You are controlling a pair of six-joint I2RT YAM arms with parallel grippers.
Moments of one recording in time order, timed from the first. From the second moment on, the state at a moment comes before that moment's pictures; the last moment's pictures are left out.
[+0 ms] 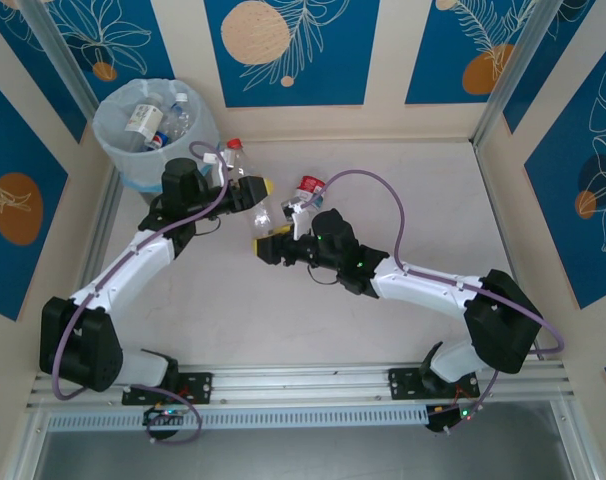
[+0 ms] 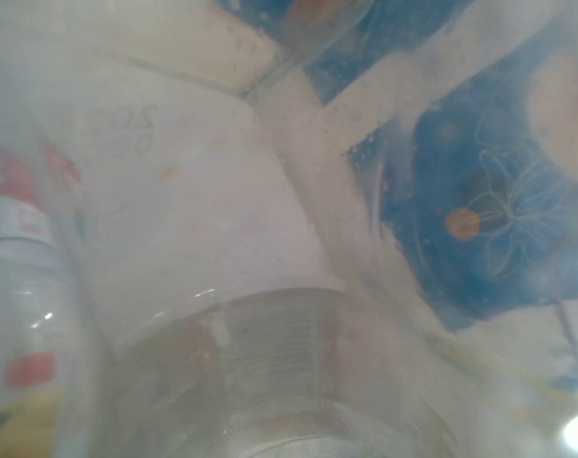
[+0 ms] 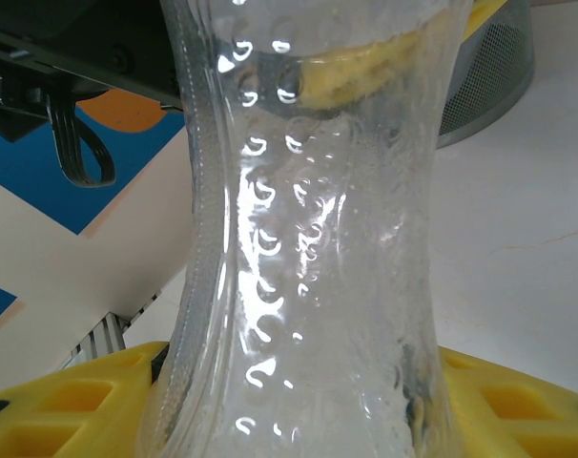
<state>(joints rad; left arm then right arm) -0.31 1.36 1.03 0.05 0.74 -0.71 0.88 1.45 0.89 0.28 -0.21 0.53</state>
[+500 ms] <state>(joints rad) -0.32 1.37 1.03 0.04 0.73 -0.71 0.88 1.45 0.91 0.23 -0.20 0.53</state>
